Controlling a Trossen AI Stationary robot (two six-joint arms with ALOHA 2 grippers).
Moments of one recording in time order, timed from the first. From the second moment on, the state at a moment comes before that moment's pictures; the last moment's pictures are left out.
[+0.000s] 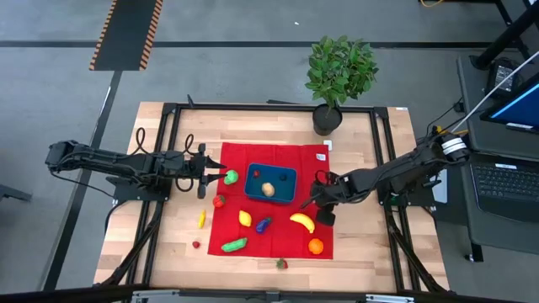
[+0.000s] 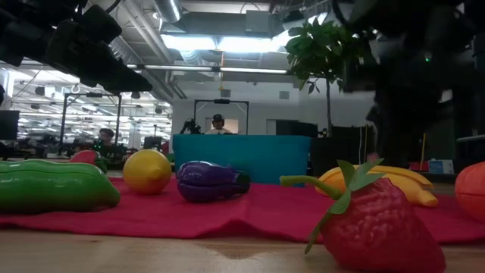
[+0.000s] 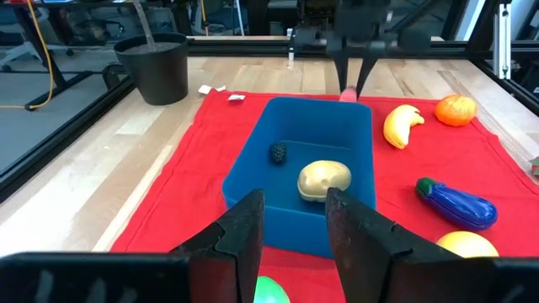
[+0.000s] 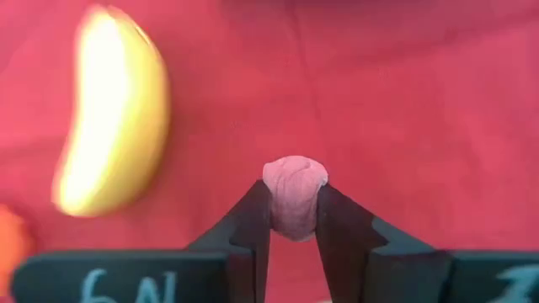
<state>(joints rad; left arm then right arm) -0.01 0.62 0.19 0.14 -0.15 -0.02 0.26 1.47 0.75 -0.46 0.13 0.52</state>
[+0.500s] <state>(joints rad) -0.01 0.62 0.19 0.14 -0.15 -0.02 0.26 1.13 0.74 -0.56 0.30 0.41</state>
